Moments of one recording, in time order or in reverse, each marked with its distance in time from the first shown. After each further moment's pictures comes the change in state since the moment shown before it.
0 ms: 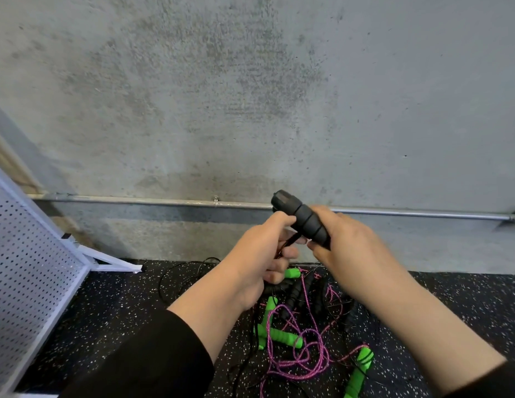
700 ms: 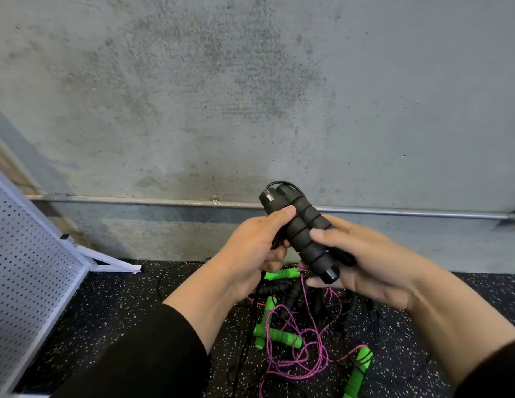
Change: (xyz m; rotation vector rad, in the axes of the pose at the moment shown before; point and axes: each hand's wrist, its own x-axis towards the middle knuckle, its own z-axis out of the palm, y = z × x) left_hand 0.007 0.000 -0.007 -0.050 -0.010 0.158; right_hand -0.001 0.014 -0.016 1.349 -0.567 0.372
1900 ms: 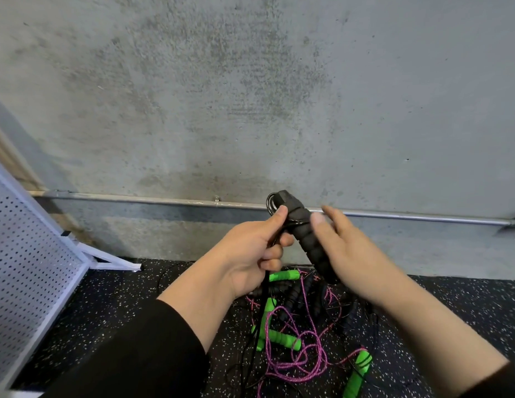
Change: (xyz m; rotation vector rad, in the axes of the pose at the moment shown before) left_hand 0.007 0.001 -0.011 -0.171 -0.038 -0.146; right_hand 0.013 0.007 0.015 -0.829 0.487 -0.182
